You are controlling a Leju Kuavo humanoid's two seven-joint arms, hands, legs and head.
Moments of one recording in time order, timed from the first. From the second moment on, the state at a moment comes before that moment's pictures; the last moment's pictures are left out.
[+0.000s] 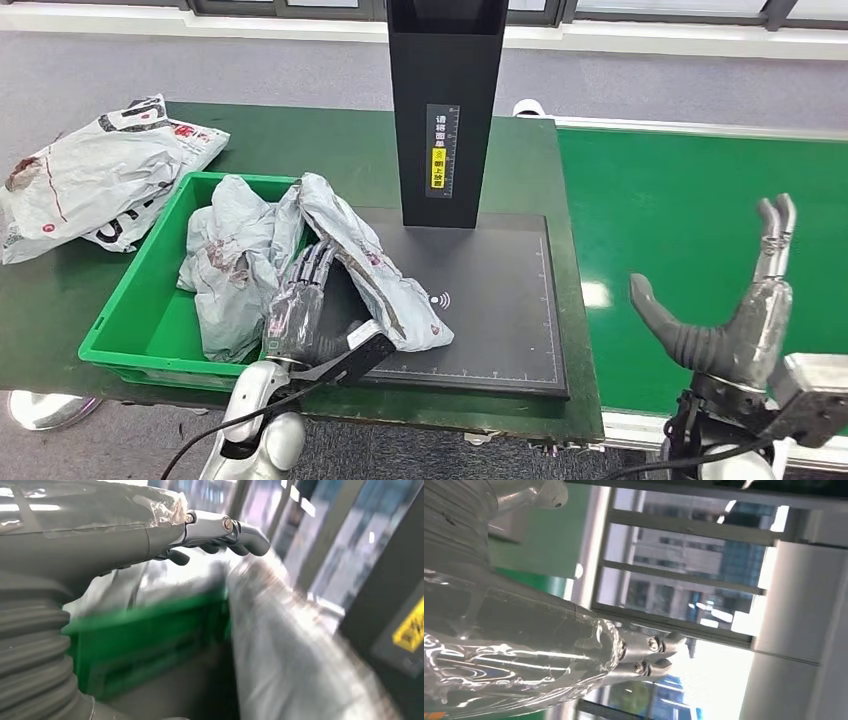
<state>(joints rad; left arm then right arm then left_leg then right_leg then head) -0.04 -0.25 -0.10 -1.48 -1.26 0.33 0.02 0.01 0.16 -0.06 -1.92 0.24 0.08 -0.38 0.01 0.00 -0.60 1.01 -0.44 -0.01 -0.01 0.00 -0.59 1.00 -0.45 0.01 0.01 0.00</state>
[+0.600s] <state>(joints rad) -0.27 -0.27 -0.30 -1.44 -1.47 0.36 0.08 0.01 0.21 -0.06 -1.92 0.33 0.14 -0.36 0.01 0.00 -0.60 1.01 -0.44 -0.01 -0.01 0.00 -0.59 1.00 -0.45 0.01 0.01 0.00</state>
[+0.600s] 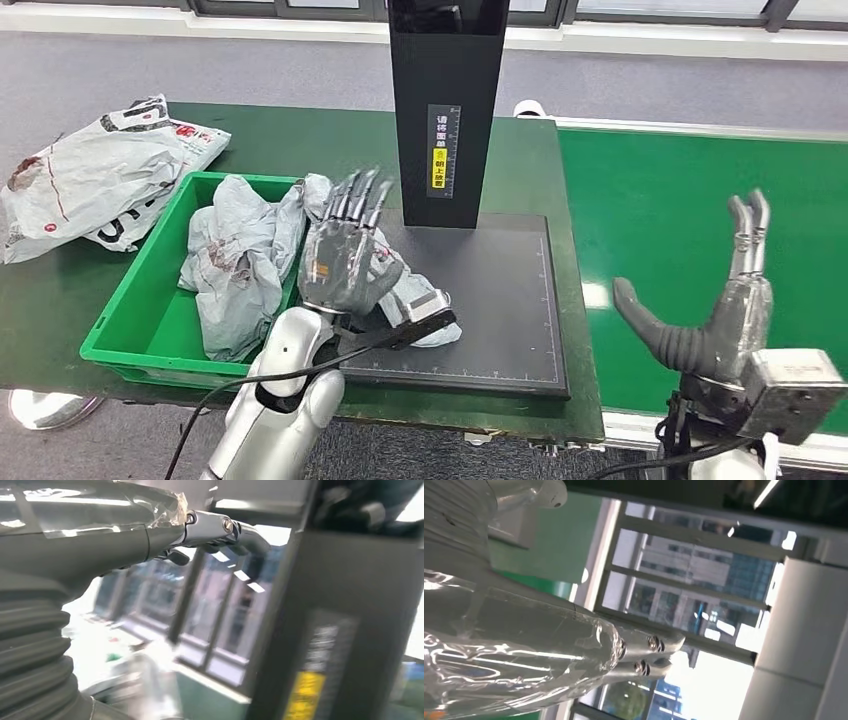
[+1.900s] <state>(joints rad) -0.87 -0.20 -0.78 -0.45 -1.39 -0.30 -0.05 -0.03 0.24 -0.07 -1.85 0.31 0.24 -0.34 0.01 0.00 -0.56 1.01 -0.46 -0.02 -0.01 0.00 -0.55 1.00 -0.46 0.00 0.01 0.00</state>
